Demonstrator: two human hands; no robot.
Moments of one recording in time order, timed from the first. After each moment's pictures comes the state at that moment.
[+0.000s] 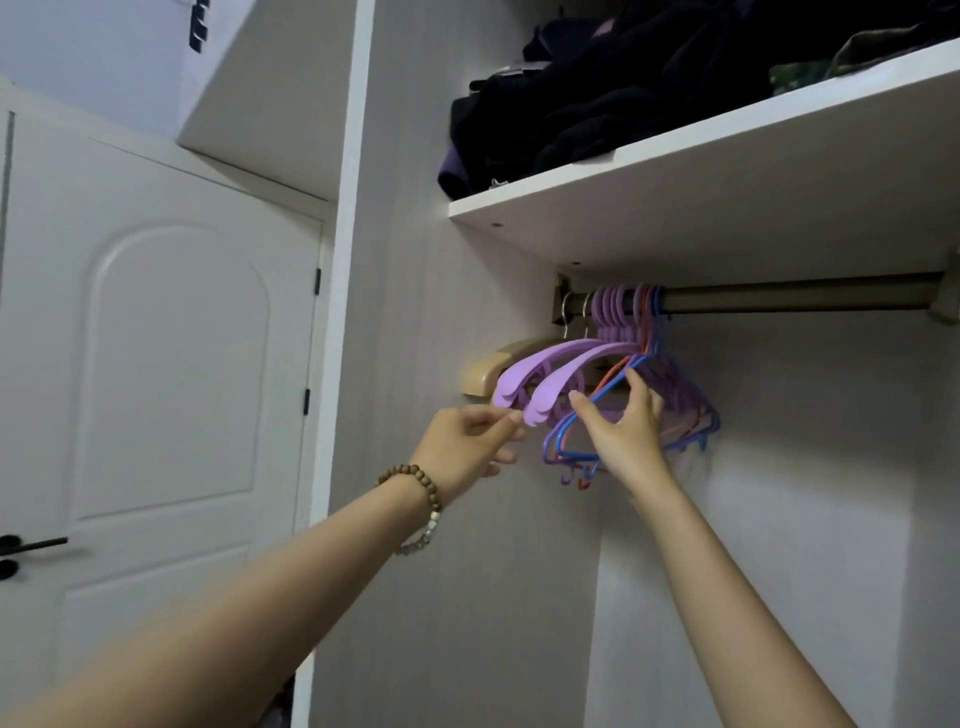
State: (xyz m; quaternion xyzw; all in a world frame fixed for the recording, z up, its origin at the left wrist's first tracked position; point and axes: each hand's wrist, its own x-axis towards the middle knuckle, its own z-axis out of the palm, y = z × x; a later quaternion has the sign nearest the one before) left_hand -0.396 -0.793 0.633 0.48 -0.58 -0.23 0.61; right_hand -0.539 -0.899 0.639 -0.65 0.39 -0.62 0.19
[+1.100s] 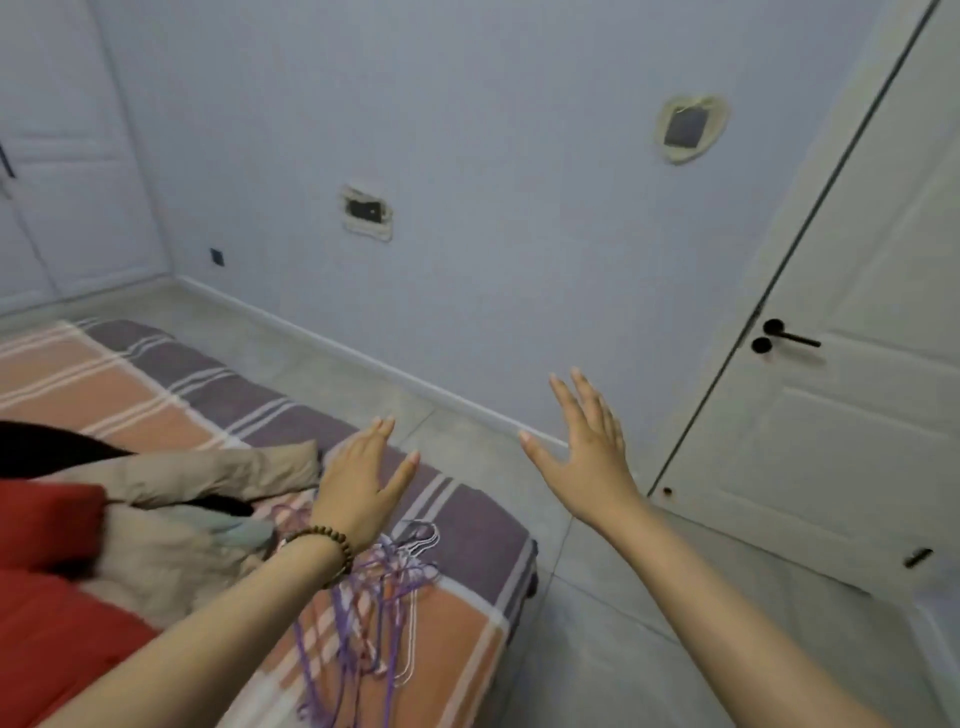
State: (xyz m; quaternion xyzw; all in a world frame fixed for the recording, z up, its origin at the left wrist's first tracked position) left_hand 0.077 -0.105 0.248 0.94 -0.01 0.11 0.34; right_hand 0.086 -0.339 0.306 -0.96 -0.09 -0.11 0.25
